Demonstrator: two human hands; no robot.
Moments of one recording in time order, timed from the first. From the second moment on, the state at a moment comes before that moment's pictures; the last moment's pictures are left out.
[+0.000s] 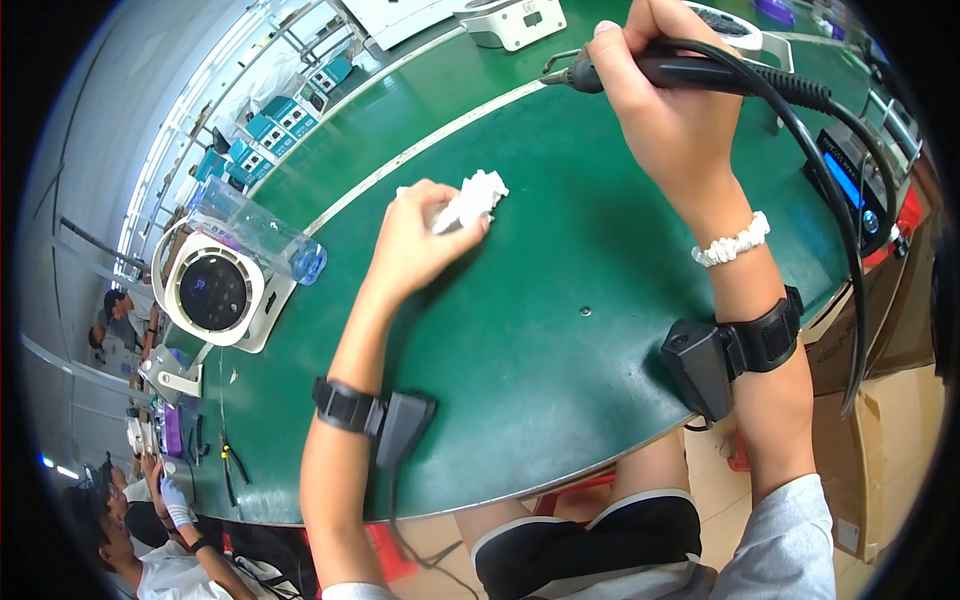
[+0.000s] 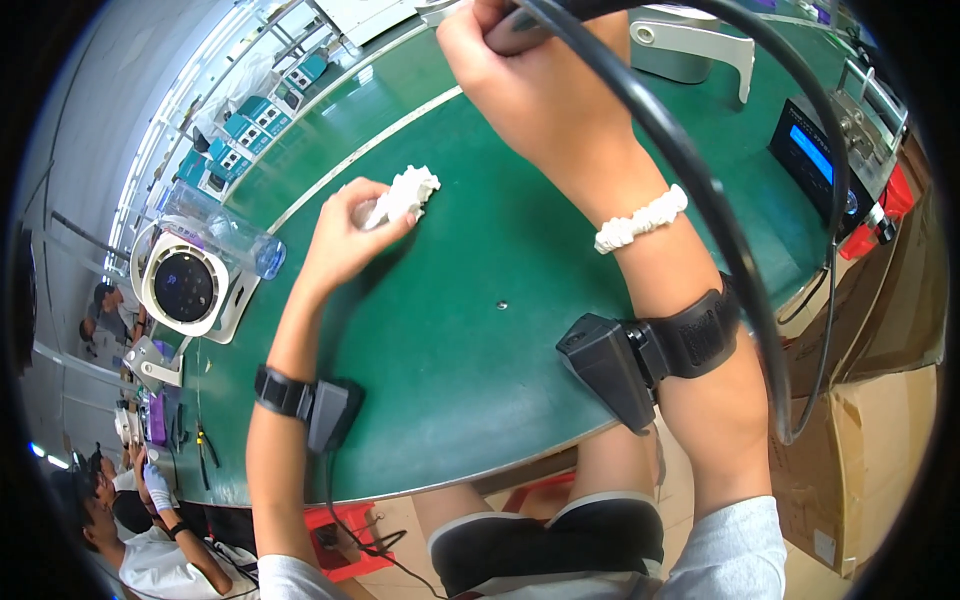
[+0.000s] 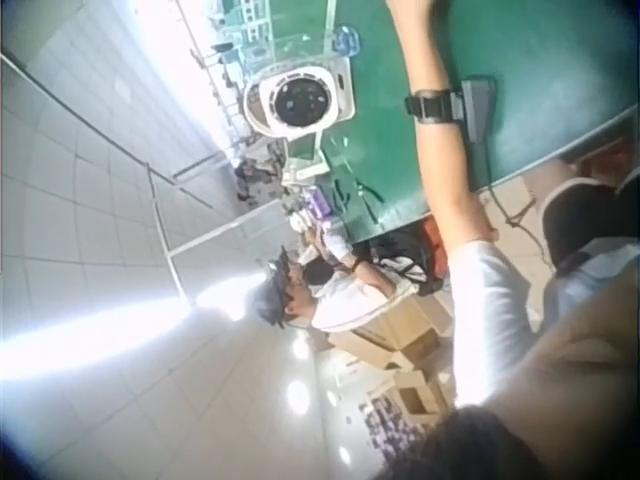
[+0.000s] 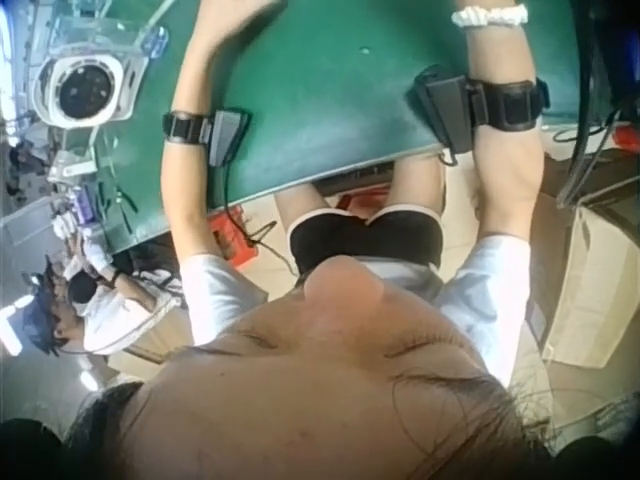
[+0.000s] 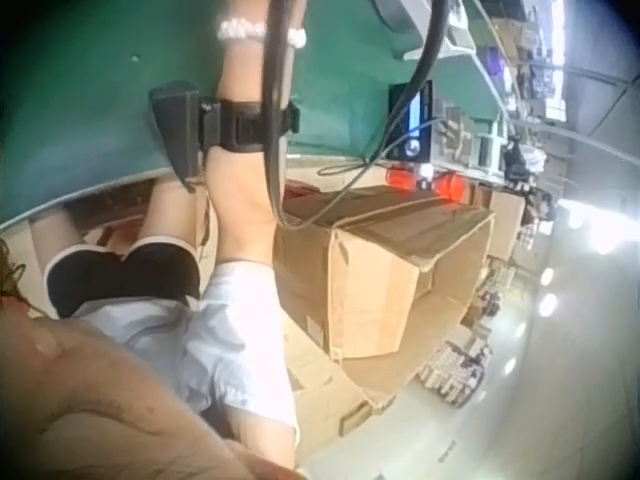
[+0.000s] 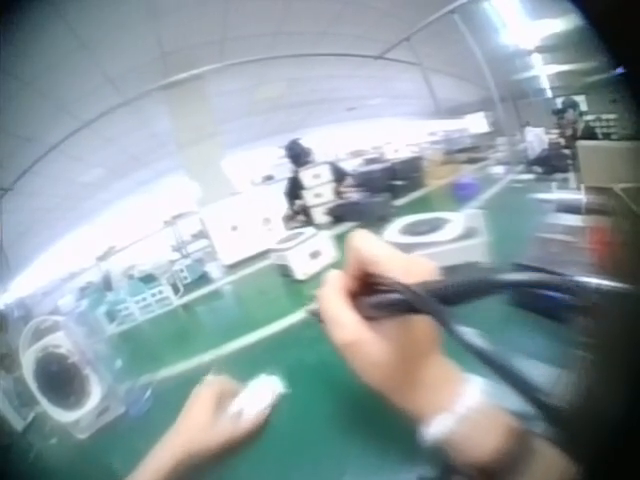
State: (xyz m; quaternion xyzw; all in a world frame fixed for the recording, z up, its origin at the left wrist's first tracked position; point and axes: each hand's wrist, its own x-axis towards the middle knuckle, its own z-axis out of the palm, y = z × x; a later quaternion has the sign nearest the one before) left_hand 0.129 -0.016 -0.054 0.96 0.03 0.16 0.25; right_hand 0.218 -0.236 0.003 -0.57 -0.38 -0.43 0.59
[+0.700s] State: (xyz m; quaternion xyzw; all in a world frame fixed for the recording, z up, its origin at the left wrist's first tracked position) left_hand 0.089 -0.116 -0.058 0.95 -0.01 0.15 0.26; right_hand 0.223 -0.235 -0.001 -0.55 -0.41 -0.45 0.58
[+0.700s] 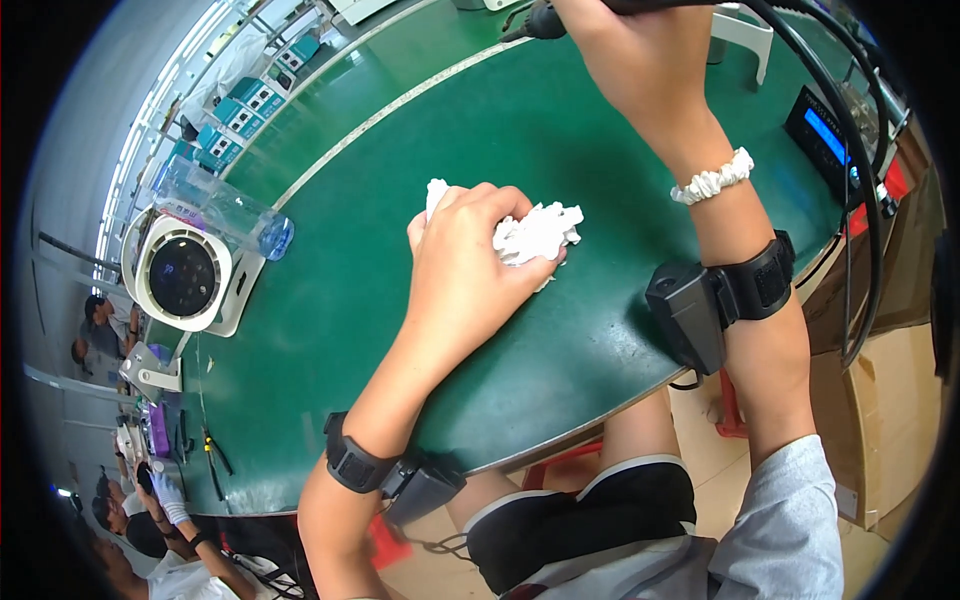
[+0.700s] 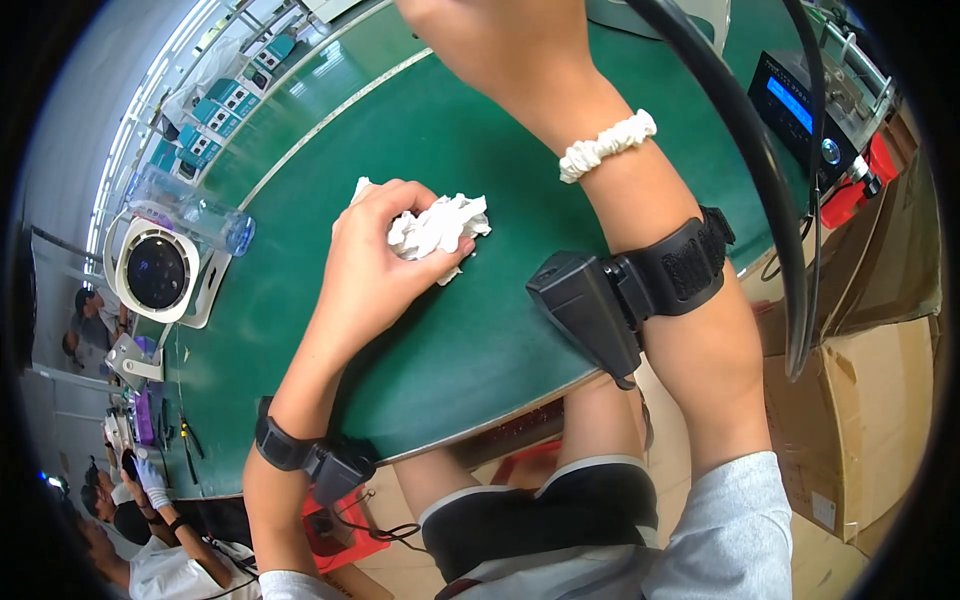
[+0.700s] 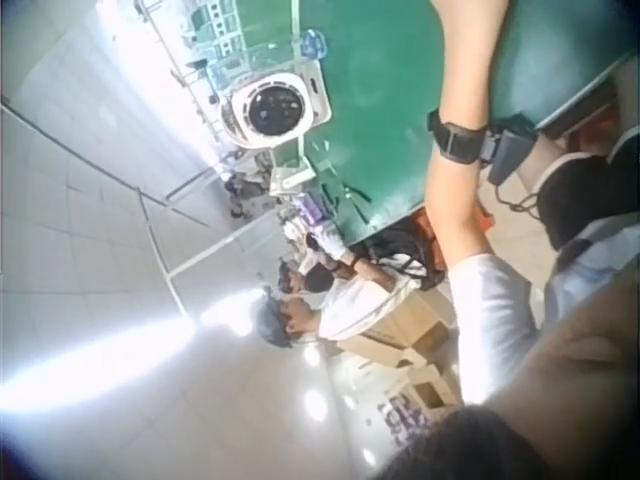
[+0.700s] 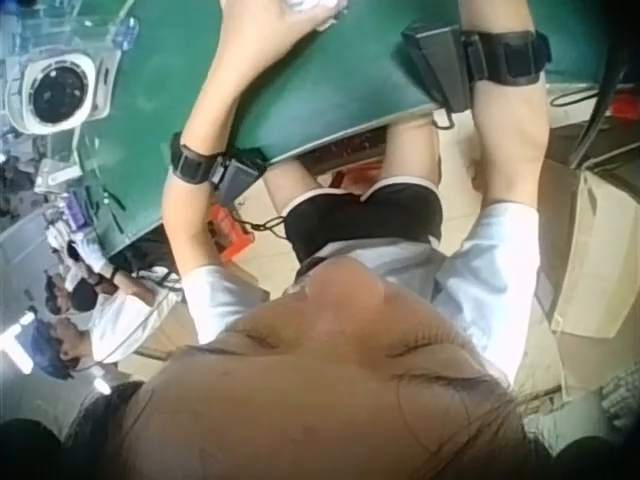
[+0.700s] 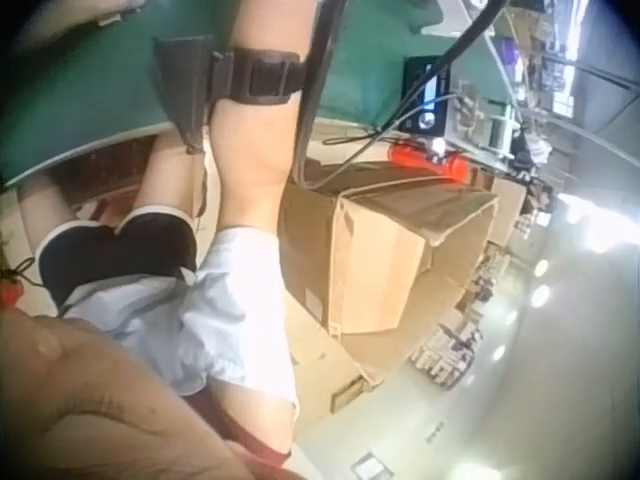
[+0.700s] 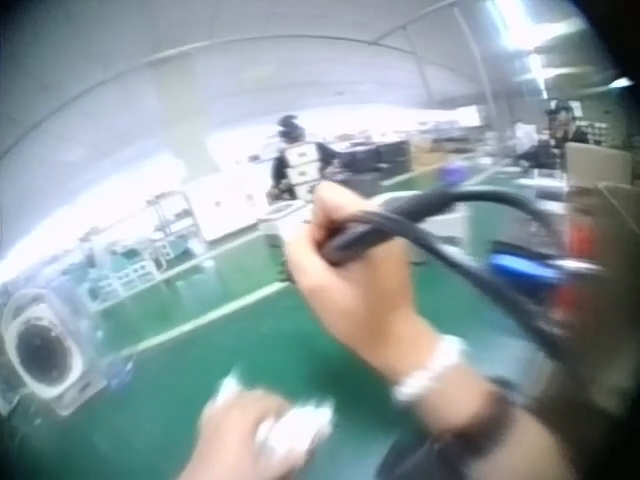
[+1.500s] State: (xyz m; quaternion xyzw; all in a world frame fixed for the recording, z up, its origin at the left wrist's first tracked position) left_hand 0.100 -0.120 -0.049 0.96 -0.04 0.09 0.27; right_hand 0.232 -0.232 -0.003 -0.49 -0.47 -0.48 0.56
